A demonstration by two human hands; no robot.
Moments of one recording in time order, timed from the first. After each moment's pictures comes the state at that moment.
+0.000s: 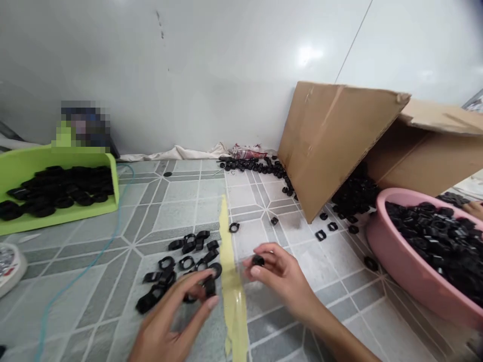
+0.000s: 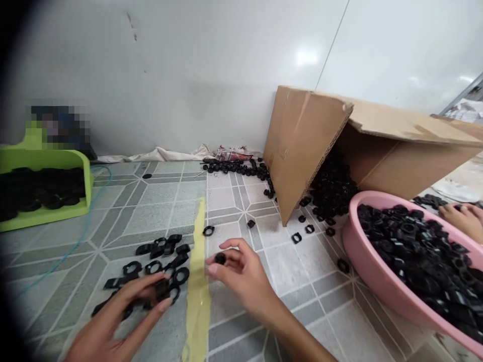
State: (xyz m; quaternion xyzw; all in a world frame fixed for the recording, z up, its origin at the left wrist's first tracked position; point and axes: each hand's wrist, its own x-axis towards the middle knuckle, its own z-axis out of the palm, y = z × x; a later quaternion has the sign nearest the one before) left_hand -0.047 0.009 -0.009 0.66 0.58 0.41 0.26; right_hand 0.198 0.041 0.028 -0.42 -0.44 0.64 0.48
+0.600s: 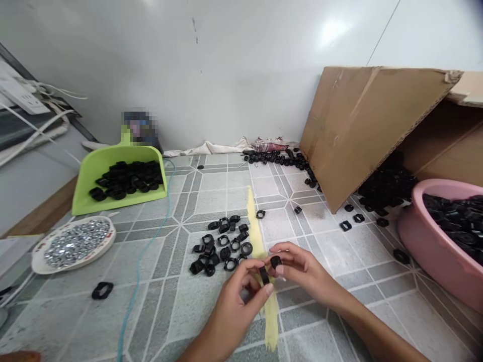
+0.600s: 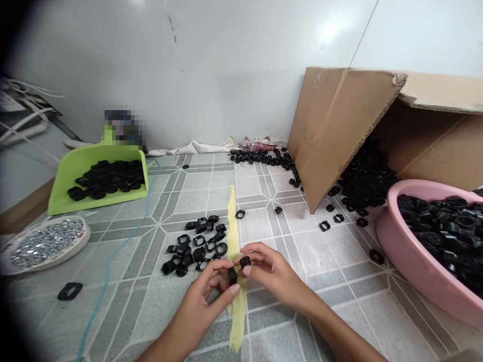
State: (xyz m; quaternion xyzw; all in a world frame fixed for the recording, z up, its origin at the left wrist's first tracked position) left_hand 0.000 -0.018 -0.002 0.55 0.47 0.38 0.58; right_hand 0.202 0.015 0.019 -0.38 -0.49 0.69 0.37
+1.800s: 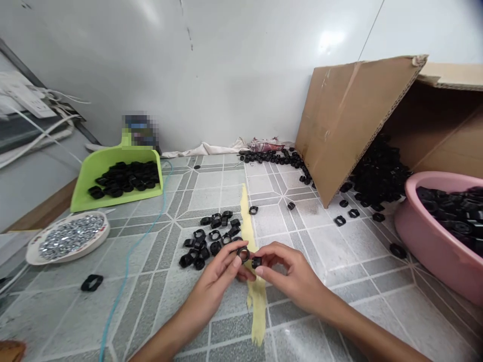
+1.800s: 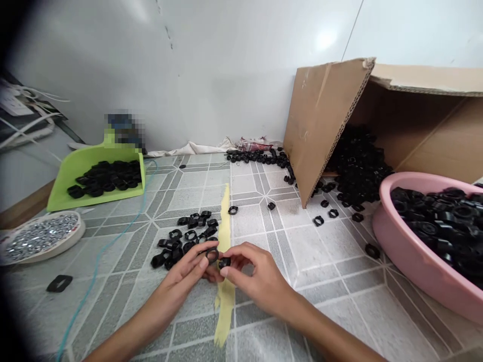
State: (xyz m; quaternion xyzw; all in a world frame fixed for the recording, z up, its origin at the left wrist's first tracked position) left_hand -0.010 -0.002 0.017 0.49 0.44 0.39 0.64; right_hand 0.193 0.007 0.016 -0.42 -0.62 0.53 0.39
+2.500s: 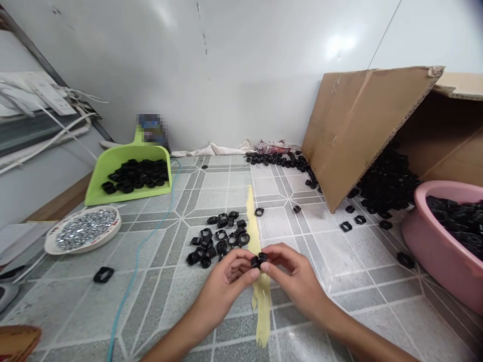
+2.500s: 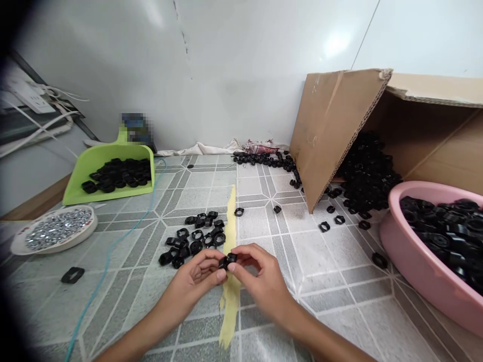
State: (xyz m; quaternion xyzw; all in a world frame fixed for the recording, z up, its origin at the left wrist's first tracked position) left_hand -0.008 -0.003 0.003 0.49 0.44 0.41 0.63; right_hand 0.184 0.005 0.004 -0.44 -0.58 0.51 0.45
